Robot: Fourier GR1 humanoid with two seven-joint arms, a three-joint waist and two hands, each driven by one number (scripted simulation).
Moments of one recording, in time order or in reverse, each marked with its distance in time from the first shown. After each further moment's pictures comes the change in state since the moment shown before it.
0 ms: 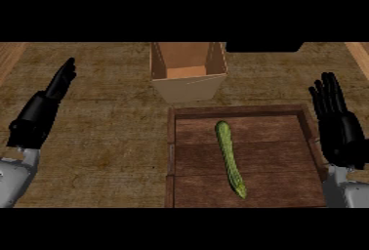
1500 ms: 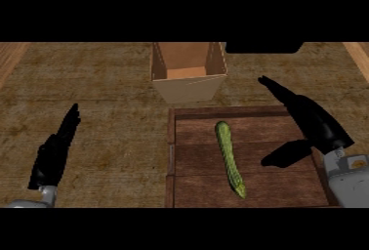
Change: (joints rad) left arm 0.258 -0.158 0.016 0.007 -0.043 0.111 0.073; right arm -0.211 -0.302 0.354 -0.062 0.408 0.320 0.395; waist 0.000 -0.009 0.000
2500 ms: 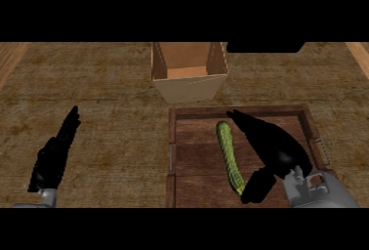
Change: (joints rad) left arm 0.027 -0.057 0.059 -0.004 -0.059 -0.059 -0.014; right arm -0.009 0.171 0.164 -0.139 0.081 0.276 0.490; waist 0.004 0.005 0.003
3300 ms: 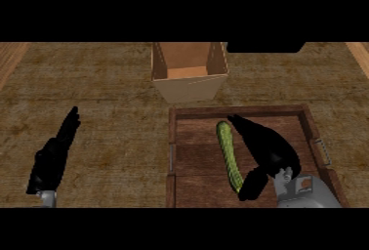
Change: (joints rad) left arm 0.021 -0.071 0.070 -0.049 -0.073 -0.076 0.028; right arm 0.081 0.117 -0.056 0.078 0.192 0.064 -0.089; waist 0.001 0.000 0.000
